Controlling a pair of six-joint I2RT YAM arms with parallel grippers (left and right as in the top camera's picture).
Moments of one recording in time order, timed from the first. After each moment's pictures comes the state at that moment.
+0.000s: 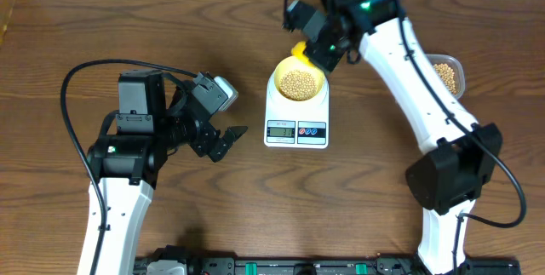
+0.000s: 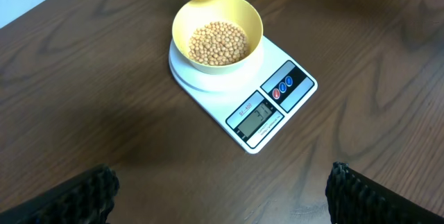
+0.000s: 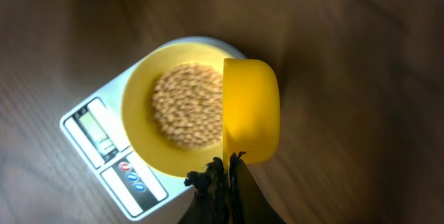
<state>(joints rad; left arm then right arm) -0.05 1.12 1.04 -0.81 0.57 0.61 0.42 2.08 2.13 -1.19 -0.17 -0.48</state>
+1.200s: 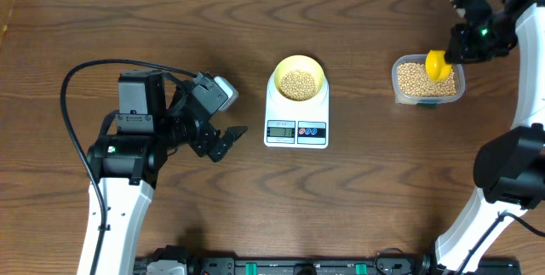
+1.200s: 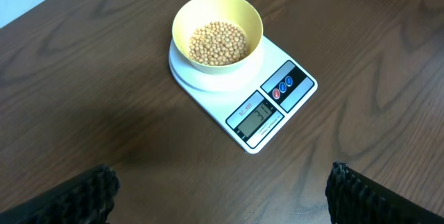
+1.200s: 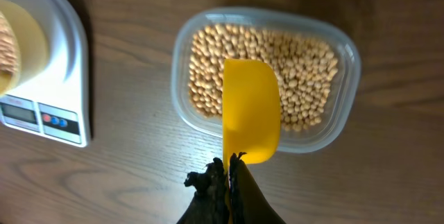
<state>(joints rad) -0.05 1.12 1.04 -0.81 0.57 0.61 -0.19 2.06 2.11 -1.50 -0.25 -0.32</state>
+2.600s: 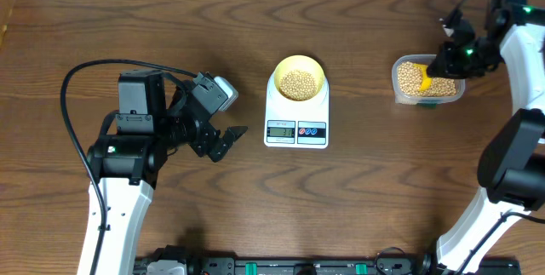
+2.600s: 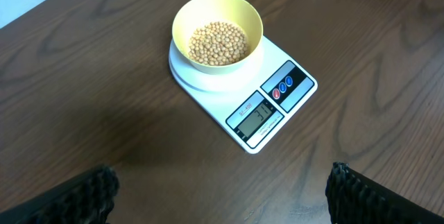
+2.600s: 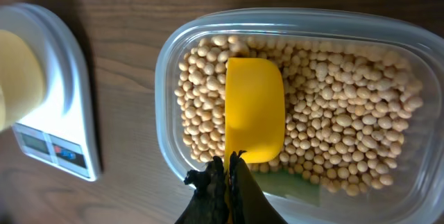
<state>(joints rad) -0.05 1.12 1.04 -0.81 0.57 0.61 -0.25 2.06 1.79 -1.19 -0.44 -0.25</state>
